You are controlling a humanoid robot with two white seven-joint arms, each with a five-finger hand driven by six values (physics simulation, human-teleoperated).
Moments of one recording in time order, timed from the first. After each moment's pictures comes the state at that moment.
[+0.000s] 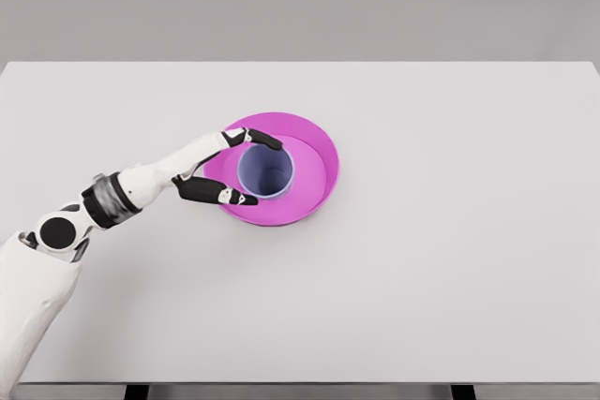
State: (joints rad) left arm -0.33 0.39 -0.35 -1.36 0.11 -0.61 -0.61; right arm 0.00 0.00 -0.07 -0.01 0.08 -0.06 0.06
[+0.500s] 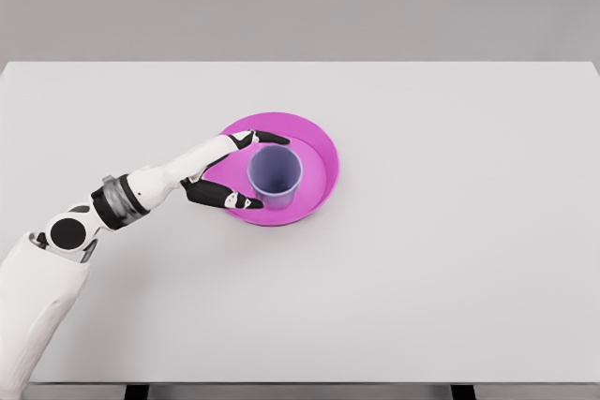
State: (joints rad) left arm -0.34 0.36 -0.35 -1.34 0.07 -0.61 -0.61; right arm 0.00 0.00 -0.07 -0.01 0.08 -0.06 0.06
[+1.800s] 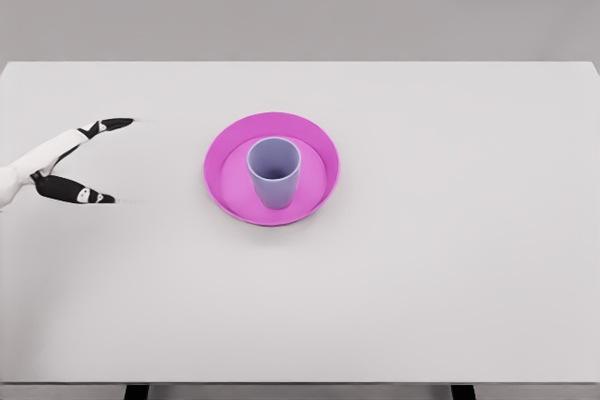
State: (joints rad) left arm -0.29 0.68 -0.17 -1.14 0.08 -0.61 -0.61; right arm 0.00 0.00 -0.07 -0.01 0.08 -0.06 0.06
